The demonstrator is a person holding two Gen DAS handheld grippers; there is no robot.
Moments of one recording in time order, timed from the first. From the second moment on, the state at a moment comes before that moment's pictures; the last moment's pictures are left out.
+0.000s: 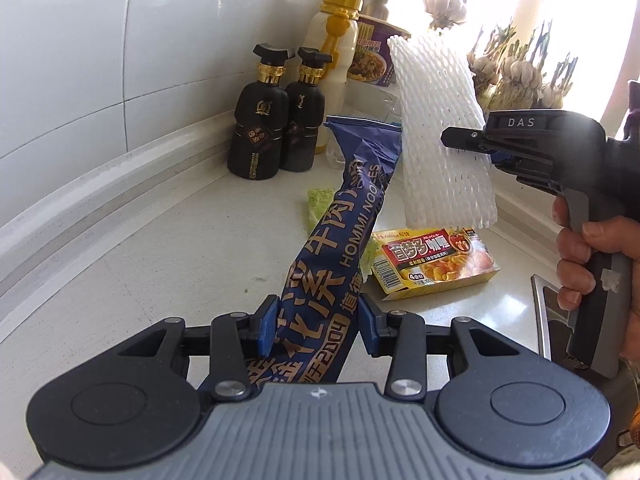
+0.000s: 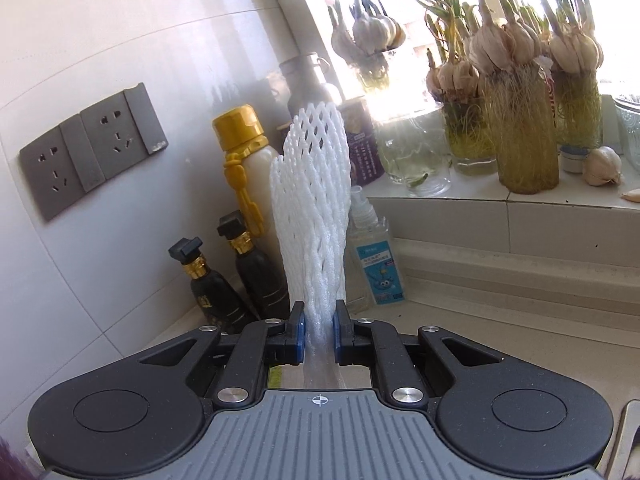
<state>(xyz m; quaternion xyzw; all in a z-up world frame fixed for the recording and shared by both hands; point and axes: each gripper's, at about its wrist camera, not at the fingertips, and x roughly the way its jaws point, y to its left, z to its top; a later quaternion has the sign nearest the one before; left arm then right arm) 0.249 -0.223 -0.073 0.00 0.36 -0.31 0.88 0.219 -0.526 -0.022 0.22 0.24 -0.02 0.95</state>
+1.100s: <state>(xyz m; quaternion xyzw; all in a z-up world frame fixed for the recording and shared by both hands) 0.184 -0.095 -0.048 -0.08 0.38 -0.23 0.89 0.103 -0.430 0.004 0.27 0.33 0.07 0.90</state>
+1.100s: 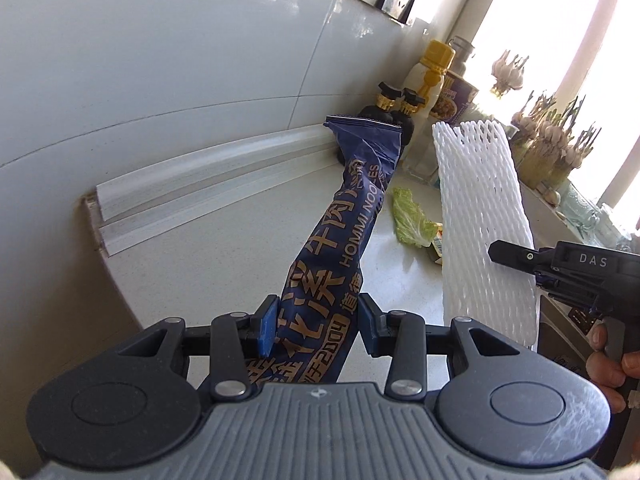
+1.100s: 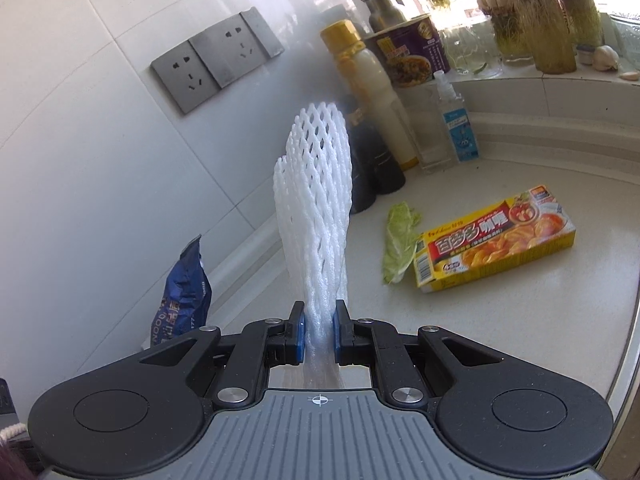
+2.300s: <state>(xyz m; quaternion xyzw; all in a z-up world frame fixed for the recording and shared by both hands) 0.103 0.054 -0.085 -0.16 0.43 -0.10 0.88 0.034 -0.254 -0.028 0.24 0.47 0.23 0.82</state>
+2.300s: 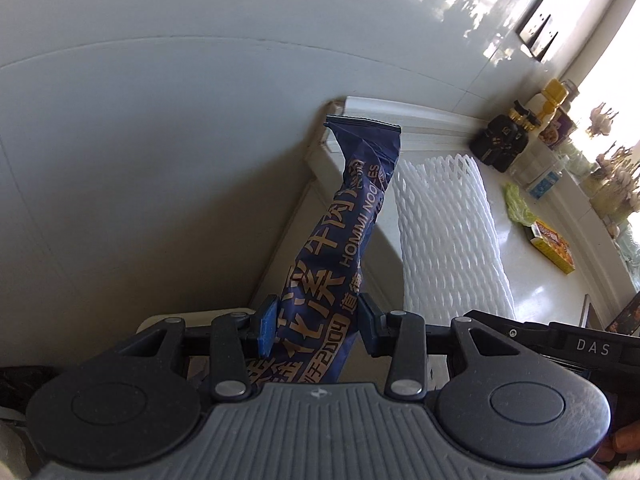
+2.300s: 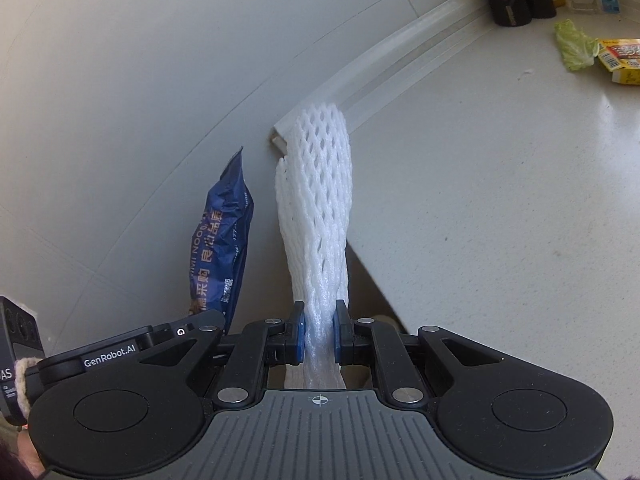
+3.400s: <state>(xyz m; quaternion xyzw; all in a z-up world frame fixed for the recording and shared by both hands) 0.073 0.108 -0.208 -0.16 0.58 -0.03 0.80 0.027 -0.165 -0.159 0.18 0.63 0.20 0.73</state>
